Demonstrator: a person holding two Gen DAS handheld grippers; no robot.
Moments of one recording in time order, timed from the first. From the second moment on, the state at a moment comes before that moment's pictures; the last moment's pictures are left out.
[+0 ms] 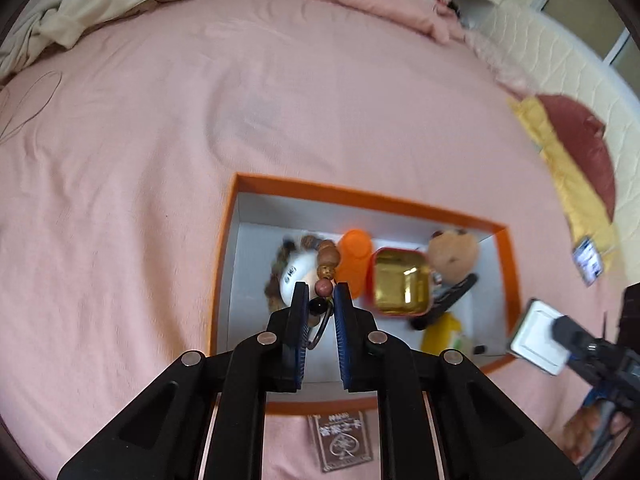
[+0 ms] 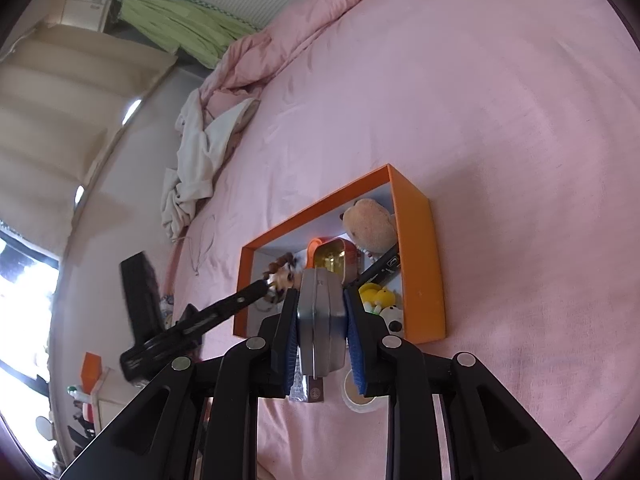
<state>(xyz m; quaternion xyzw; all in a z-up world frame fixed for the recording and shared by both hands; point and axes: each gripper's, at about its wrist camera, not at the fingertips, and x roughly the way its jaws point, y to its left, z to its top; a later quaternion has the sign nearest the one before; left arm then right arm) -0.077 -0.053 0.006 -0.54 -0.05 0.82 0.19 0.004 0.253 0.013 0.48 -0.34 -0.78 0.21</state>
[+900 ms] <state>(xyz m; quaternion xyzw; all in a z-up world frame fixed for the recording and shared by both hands) -0.078 -0.079 0.005 -0.54 -0.15 0.80 0.23 0.010 0.248 0.017 0.47 -0.32 -0.79 0.21</state>
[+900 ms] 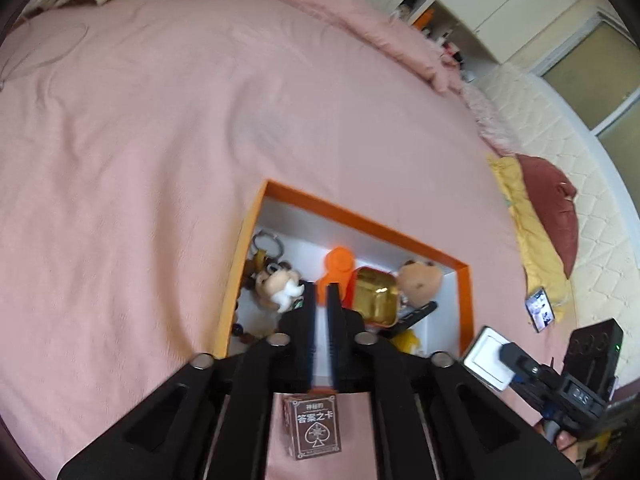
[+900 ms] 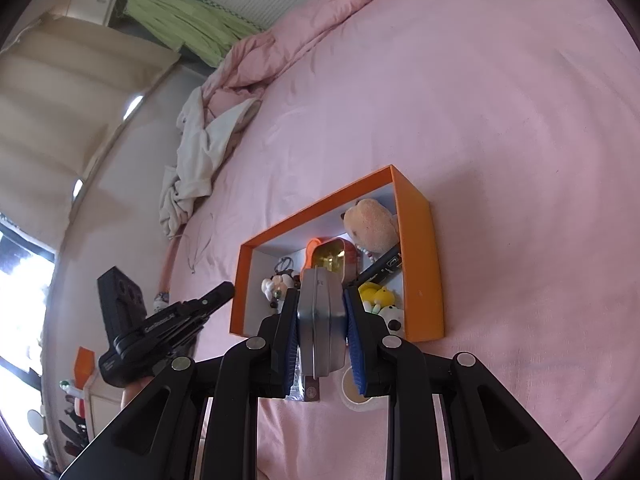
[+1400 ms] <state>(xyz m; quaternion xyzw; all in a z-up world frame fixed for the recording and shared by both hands) -0.066 -0.029 -0.031 -0.54 0.11 0.81 0.18 0.010 0.249 0.014 0.47 -0.33 -0.79 0.22</state>
